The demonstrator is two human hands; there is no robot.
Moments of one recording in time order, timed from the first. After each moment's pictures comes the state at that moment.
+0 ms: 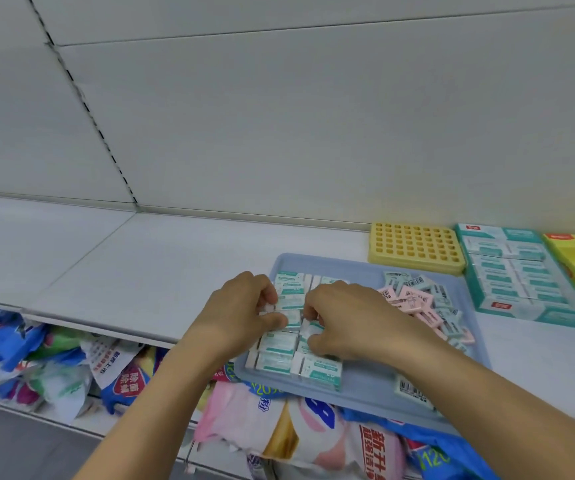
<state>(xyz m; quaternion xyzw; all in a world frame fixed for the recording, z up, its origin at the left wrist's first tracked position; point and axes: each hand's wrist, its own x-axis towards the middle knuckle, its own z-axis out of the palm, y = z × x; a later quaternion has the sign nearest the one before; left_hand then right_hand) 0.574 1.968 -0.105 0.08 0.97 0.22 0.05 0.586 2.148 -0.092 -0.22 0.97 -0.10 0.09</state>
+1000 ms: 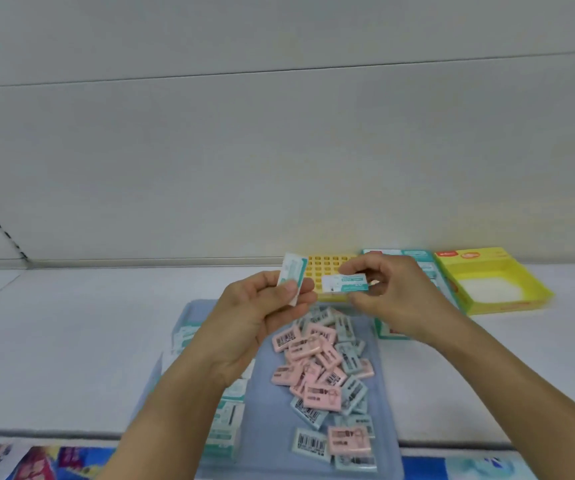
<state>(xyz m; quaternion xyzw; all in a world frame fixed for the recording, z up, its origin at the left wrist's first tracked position) 0.550 2.106 -0.080 0.07 0.57 0.79 0.21 0.563 2.326 -0.091 -0.05 0.86 -0.49 -0.11</state>
